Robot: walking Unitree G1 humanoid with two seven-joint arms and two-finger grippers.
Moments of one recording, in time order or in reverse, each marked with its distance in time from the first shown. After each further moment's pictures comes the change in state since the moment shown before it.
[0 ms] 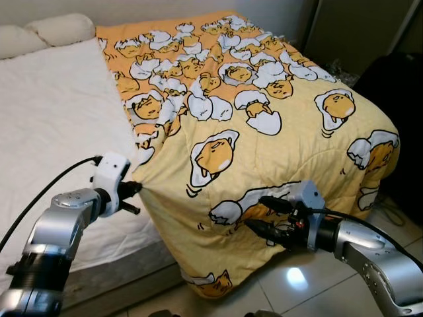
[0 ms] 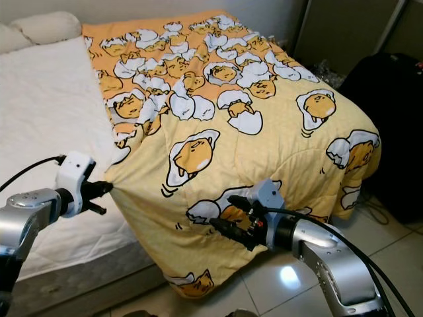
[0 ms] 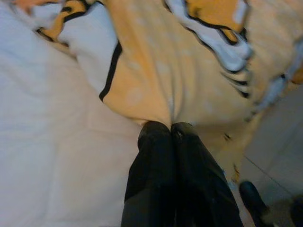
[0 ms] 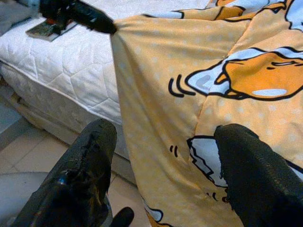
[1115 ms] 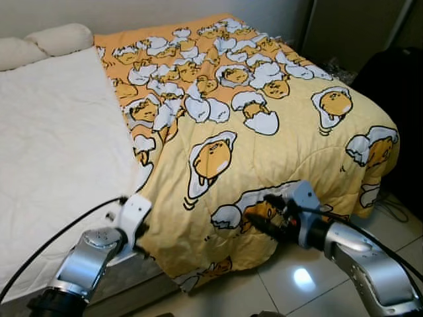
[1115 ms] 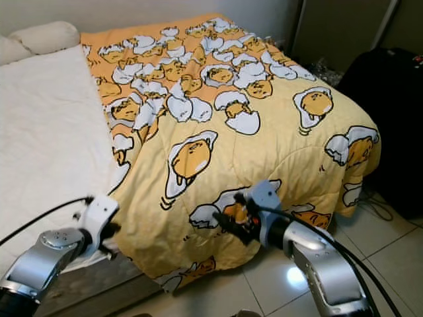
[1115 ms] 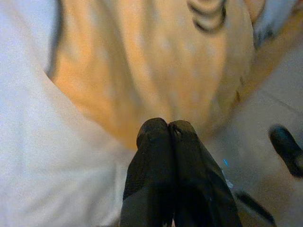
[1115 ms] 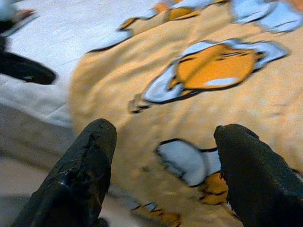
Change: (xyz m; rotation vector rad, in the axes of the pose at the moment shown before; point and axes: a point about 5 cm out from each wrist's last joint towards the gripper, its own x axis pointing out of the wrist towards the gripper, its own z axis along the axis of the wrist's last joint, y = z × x) left arm 0.020 -0.035 -0.060 0.147 0.126 0.092; right arm 0.014 -0.011 -0.008 -0.003 0.003 -0.216
